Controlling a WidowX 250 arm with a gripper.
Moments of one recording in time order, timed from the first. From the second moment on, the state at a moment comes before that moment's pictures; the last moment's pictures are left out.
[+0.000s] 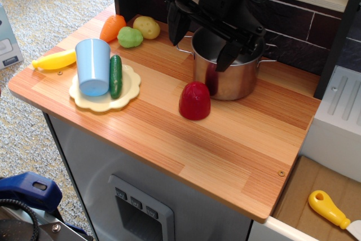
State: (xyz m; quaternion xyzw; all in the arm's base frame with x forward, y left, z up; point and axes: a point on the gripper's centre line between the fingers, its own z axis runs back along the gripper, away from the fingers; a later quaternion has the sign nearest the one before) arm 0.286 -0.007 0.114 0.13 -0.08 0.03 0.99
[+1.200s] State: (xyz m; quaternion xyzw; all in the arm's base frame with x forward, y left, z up) arm 0.301 0.000 0.039 0.10 -0.11 0.06 0.99
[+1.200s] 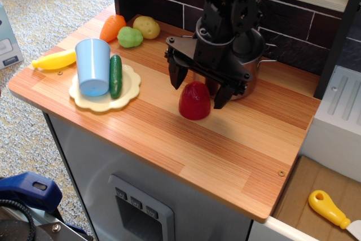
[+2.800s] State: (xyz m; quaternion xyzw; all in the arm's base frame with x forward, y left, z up) arm 0.329 -0.017 0.133 0.22 -0.14 -0.03 0.96
